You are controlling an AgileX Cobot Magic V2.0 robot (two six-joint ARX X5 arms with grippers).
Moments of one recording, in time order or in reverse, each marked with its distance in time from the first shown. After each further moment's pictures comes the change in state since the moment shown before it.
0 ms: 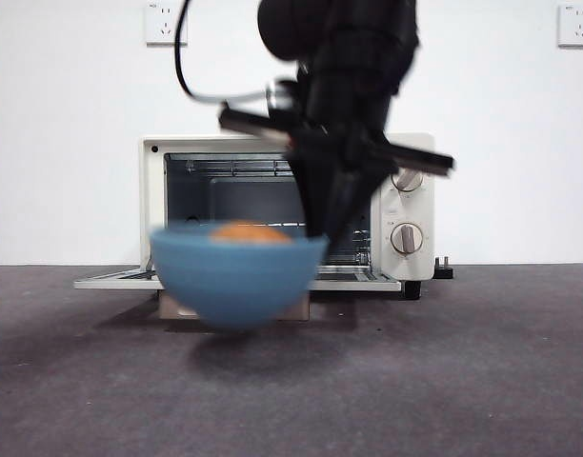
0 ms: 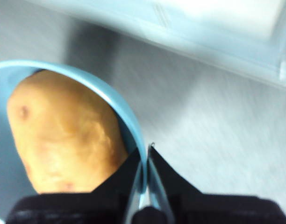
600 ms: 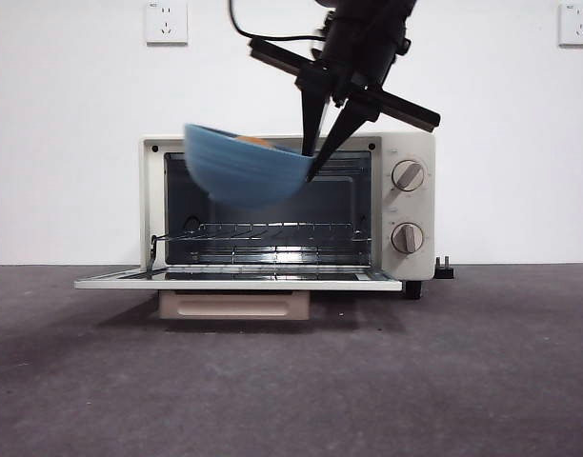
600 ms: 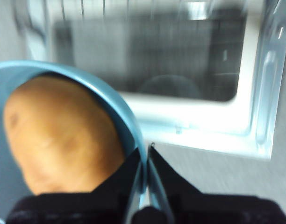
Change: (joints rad) left arm 0.000 0.000 0.000 0.000 0.000 -0.006; right arm -0.171 0.042 0.234 0.040 -0.116 0.190
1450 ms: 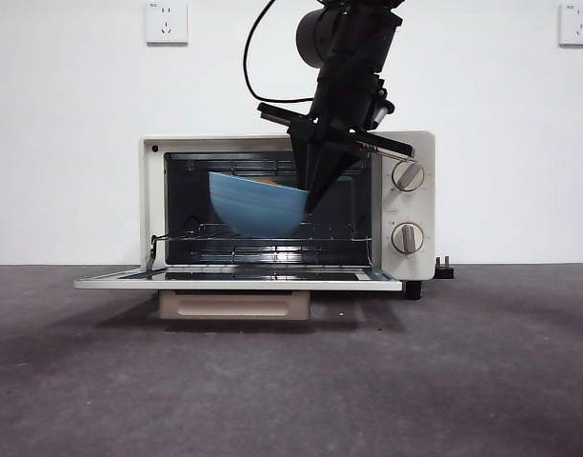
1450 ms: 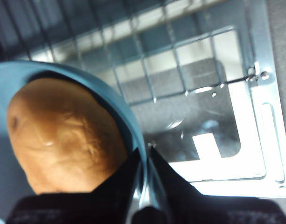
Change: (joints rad) left arm 0.000 0.048 0.000 0.017 0.000 0.000; right arm -0.064 0.360 0.485 -0.245 0.014 0.244
